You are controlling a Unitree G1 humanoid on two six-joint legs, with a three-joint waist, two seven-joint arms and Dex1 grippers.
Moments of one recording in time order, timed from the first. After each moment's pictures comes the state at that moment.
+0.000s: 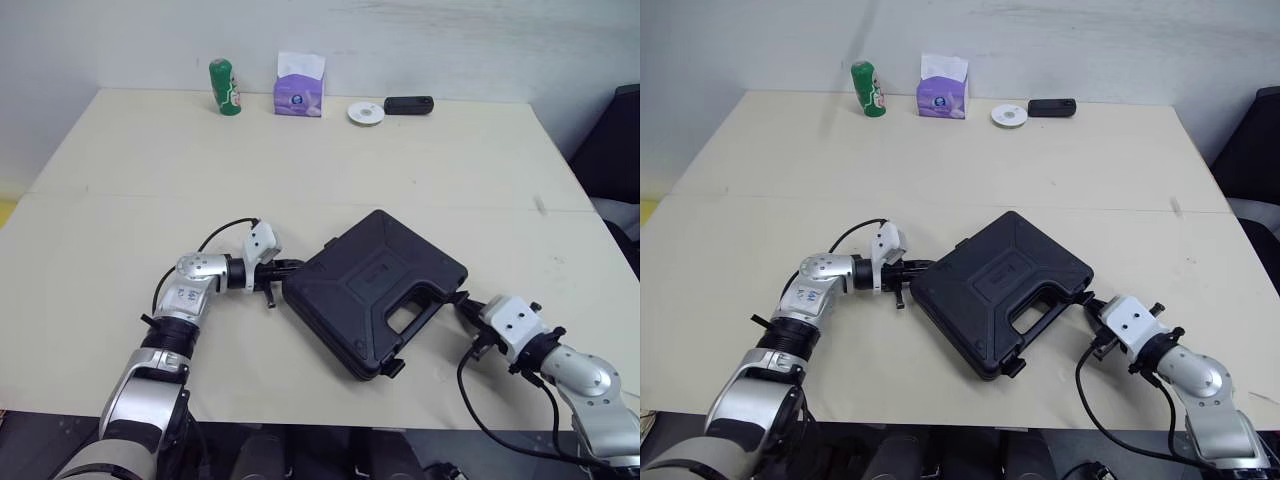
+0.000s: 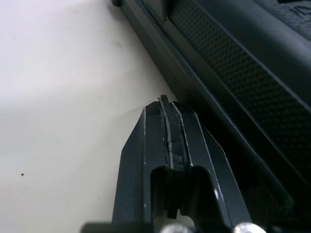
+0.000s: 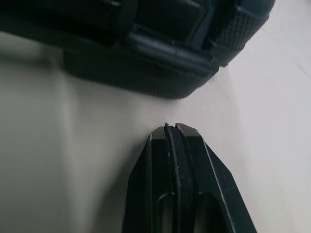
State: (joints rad) left arm -0.68 0.40 -0.09 0.59 -0.15 0.07 -1.08; right arm 0.09 -0.65 -0.14 -0.08 0.04 -0.07 0.60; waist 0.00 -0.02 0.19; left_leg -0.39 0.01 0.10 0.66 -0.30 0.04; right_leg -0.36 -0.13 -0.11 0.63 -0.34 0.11
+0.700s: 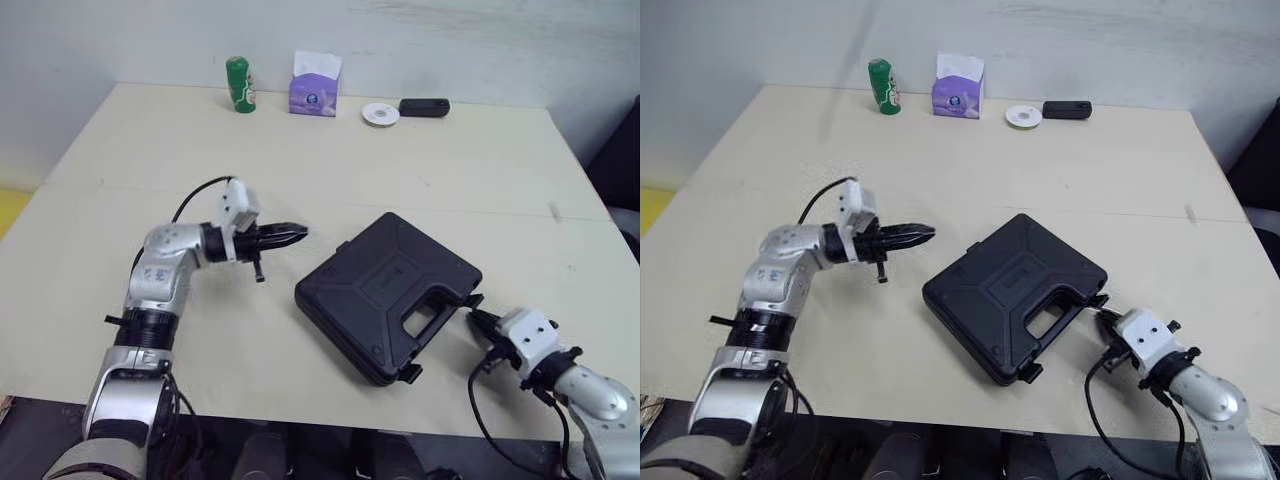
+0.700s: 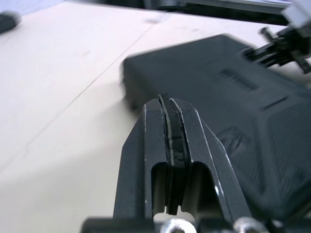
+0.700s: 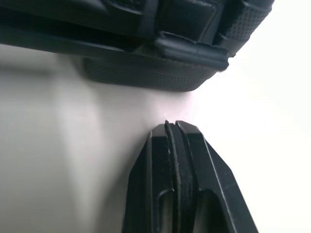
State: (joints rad) left arm -0.76 0.42 -0.07 0.26 -0.31 0.23 -1.17; right arm 0.29 -0.61 -0.26 -0.23 0.16 0.01 0.60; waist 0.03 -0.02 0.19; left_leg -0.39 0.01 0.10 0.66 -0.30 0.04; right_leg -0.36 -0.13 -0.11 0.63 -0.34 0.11
